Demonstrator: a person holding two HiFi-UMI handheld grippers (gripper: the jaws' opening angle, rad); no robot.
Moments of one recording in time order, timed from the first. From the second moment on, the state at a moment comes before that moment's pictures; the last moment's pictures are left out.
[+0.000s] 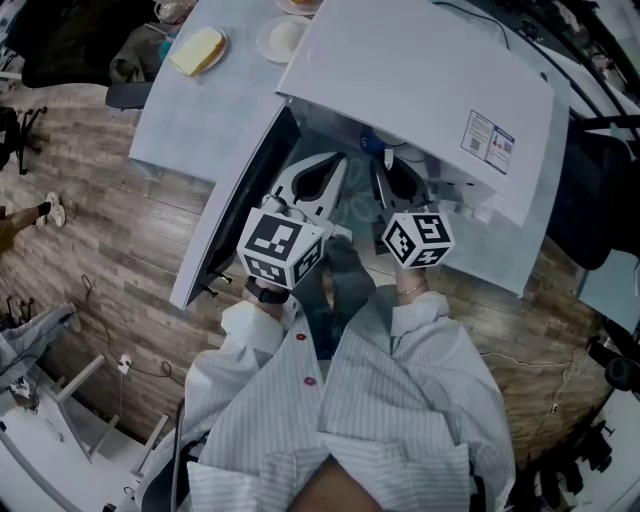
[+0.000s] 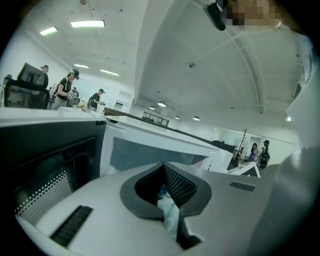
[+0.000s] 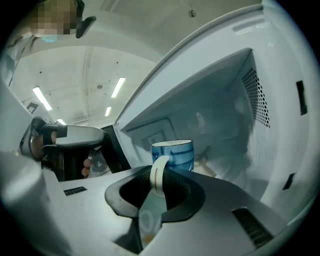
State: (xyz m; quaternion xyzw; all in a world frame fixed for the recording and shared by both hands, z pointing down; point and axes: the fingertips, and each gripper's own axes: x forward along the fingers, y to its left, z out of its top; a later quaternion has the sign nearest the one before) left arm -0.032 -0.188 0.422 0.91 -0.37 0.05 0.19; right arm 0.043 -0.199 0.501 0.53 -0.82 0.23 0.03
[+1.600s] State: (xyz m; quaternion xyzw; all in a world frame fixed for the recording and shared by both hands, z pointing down) left arm 0.021 -0.150 0.358 0.95 -0.29 0.04 0.14; right arm 0.055 -0.108 0.396 0.49 -0.83 0.26 -0.02
